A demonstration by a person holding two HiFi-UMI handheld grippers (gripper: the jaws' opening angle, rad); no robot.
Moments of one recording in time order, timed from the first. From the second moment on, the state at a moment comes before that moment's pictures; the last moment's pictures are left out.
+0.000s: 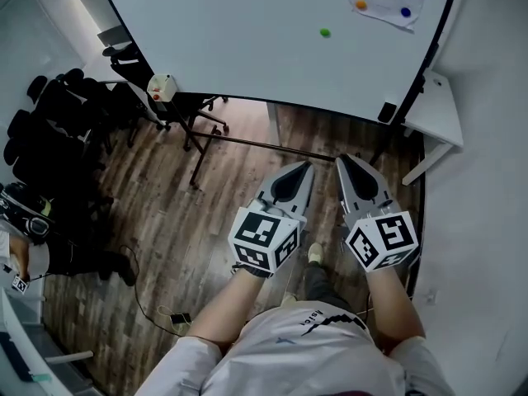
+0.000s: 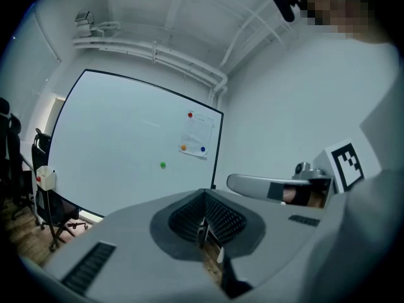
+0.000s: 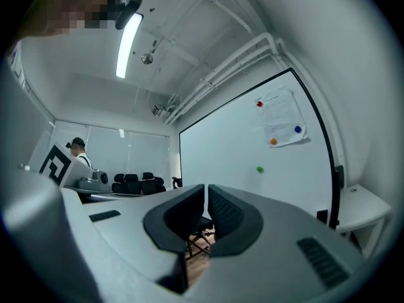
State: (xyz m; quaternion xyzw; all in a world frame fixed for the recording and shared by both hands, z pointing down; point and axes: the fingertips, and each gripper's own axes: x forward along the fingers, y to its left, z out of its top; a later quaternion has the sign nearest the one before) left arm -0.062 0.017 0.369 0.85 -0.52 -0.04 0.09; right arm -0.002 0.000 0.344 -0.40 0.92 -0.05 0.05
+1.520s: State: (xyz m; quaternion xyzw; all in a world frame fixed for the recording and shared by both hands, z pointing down) left arm -0.143 -0.330 0.367 0.86 -0.50 -0.03 0.07; right arm -0.060 -0.387 0.360 -0.54 0.84 0.04 -0.02
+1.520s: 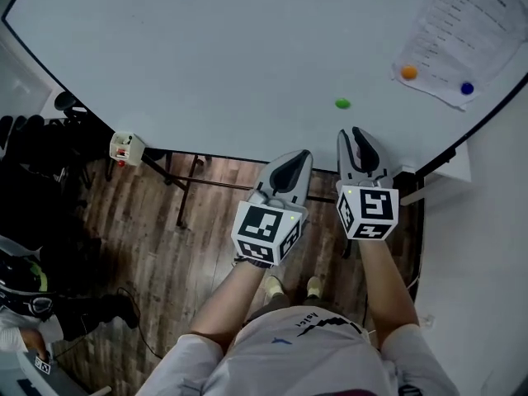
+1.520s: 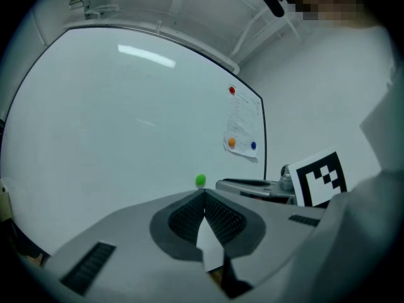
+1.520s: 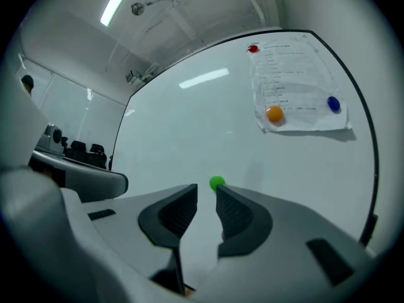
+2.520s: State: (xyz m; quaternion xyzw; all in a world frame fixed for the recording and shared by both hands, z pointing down) left arm -0.158 -0.374 0.376 0.87 -0.49 -0.03 0.08; right arm -0.069 -0.455 0.364 -0.63 0.77 0.08 -0.06
